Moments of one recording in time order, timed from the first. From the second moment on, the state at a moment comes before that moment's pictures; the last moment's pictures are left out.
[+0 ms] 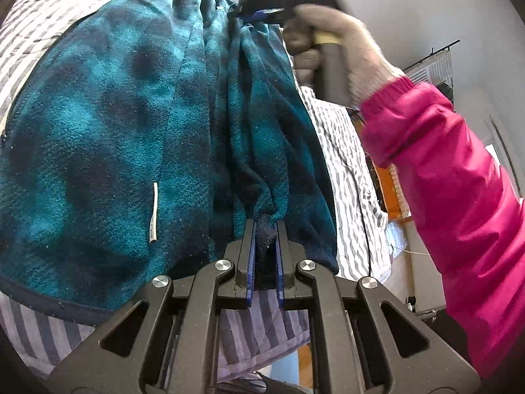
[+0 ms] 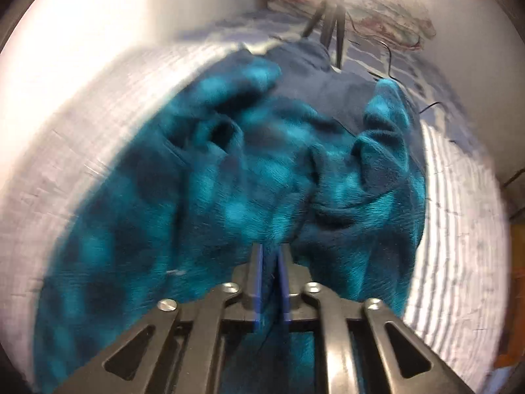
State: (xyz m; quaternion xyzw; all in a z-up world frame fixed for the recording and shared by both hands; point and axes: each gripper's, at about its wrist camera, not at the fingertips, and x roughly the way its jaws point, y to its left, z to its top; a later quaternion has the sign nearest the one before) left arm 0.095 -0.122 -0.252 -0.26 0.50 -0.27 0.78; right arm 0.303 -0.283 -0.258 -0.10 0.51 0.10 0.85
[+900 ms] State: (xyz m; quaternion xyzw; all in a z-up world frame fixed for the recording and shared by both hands) left arm 0.086 -0.130 -0.248 -0.19 0.50 -0.26 0.80; right arm 0.345 -0.334 -0.259 -0.04 0.49 0.02 0.87
